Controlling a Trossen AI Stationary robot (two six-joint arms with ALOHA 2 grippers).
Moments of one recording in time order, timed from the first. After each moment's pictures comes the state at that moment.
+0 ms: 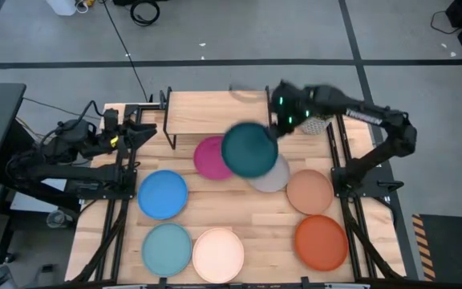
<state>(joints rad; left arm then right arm) 0.07 0.45 0.80 -0.31 -0.28 -0.66 -0.41 1.45 1.50 -1.10 -0.25 0.57</state>
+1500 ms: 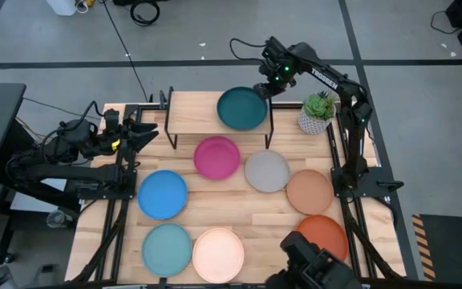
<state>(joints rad) 0.07 0.46 0.80 -0.31 -0.28 -0.54 -0.83 1.98 2.02 -1.32 -0.28 0.21</state>
